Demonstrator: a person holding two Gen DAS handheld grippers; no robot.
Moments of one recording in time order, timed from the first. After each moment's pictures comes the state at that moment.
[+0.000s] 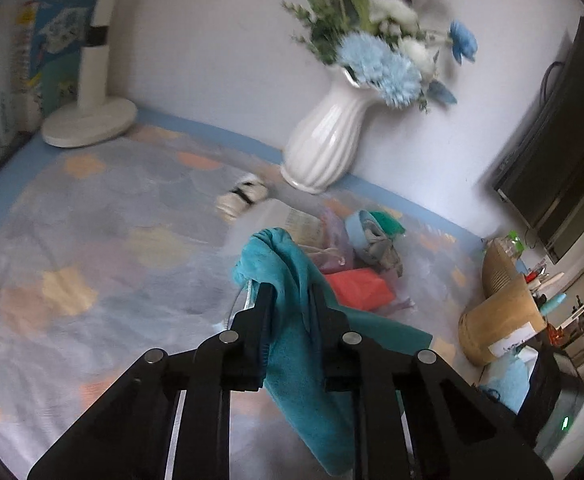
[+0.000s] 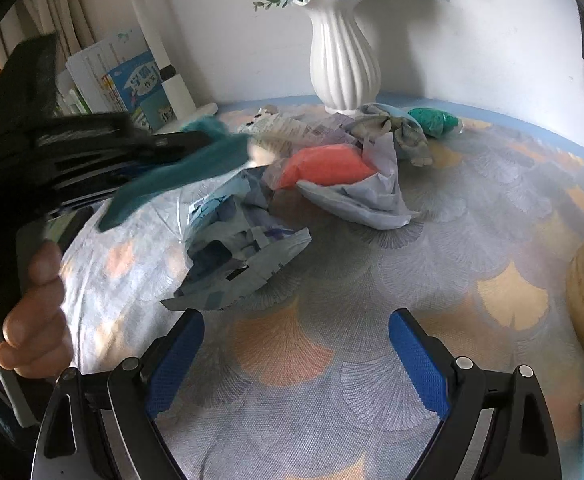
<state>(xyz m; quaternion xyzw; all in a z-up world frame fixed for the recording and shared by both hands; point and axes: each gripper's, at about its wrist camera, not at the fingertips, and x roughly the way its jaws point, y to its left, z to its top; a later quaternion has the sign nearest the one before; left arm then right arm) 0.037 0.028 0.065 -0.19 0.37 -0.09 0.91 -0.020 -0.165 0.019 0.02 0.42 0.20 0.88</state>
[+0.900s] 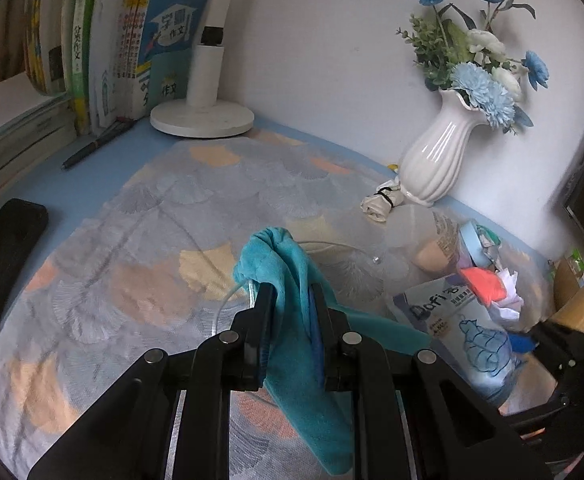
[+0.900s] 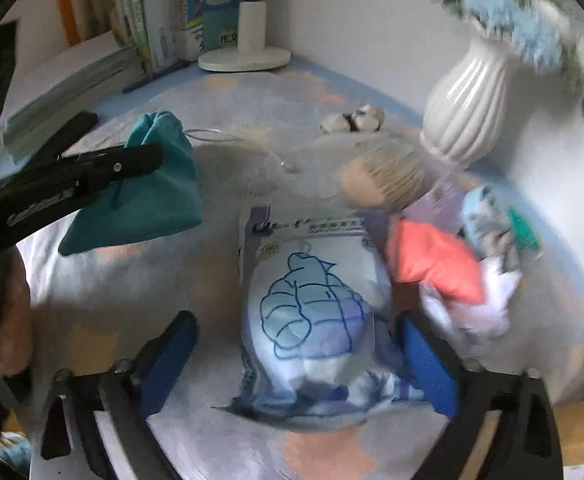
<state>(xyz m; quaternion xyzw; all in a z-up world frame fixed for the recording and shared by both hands) 0.011 0.088 0.020 -0.17 0.34 0.04 0.92 0.030 -0.068 0.020 -0.20 0.45 0.23 0.84</state>
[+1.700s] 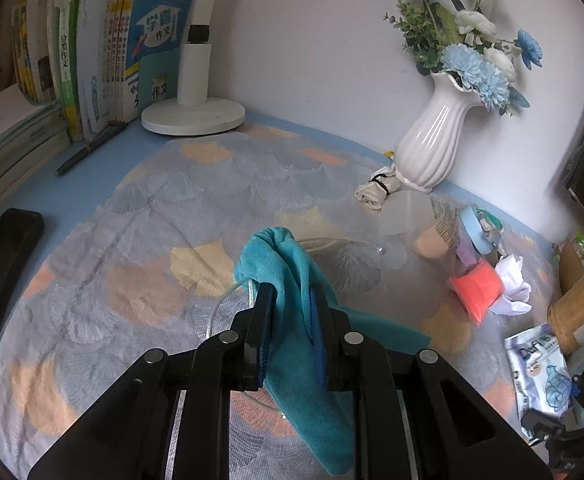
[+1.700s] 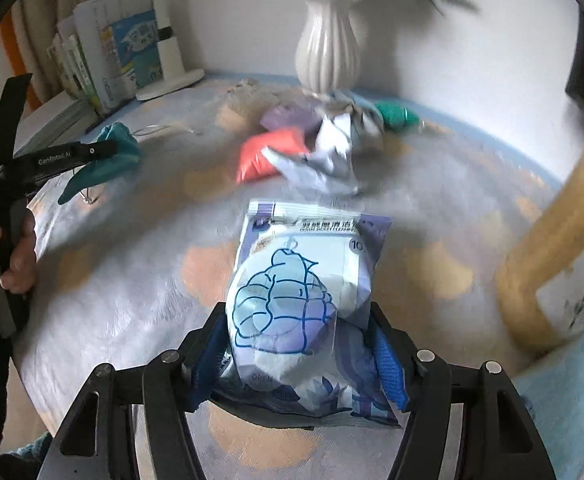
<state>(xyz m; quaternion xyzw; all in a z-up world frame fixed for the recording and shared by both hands) 0.013 0.077 0.018 -0.14 0.36 0.04 0.92 -0.048 -0.178 0.024 -0.09 0.45 0.15 0.88</state>
